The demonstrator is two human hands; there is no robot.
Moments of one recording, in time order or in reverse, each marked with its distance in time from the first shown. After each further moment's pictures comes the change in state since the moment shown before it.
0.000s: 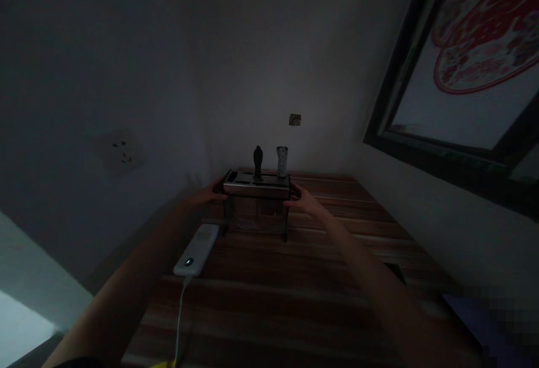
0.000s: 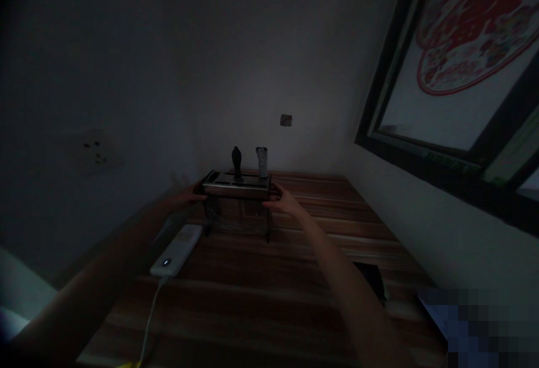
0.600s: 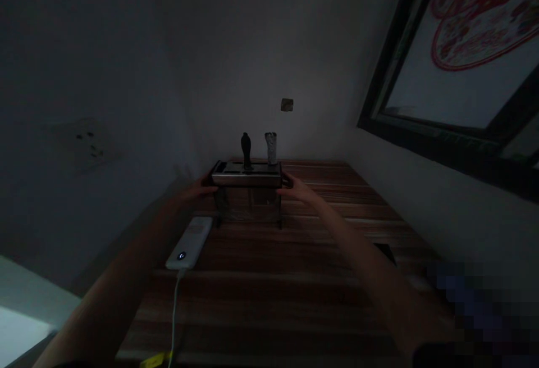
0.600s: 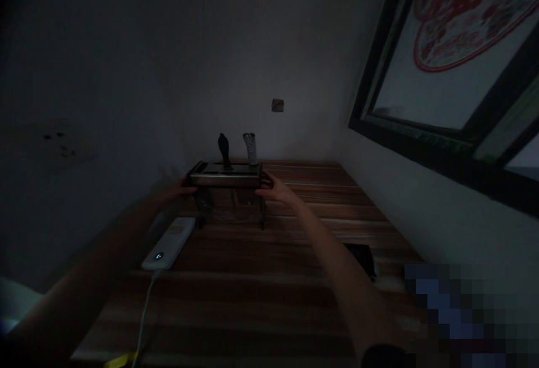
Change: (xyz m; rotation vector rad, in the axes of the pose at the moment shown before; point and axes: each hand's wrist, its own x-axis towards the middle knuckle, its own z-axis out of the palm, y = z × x) left_hand -0.005 -0.015 -0.002 -0.071 0.082 -0.102; right_hand 0.002 0.007 0.001 0.030 -0.065 0.001
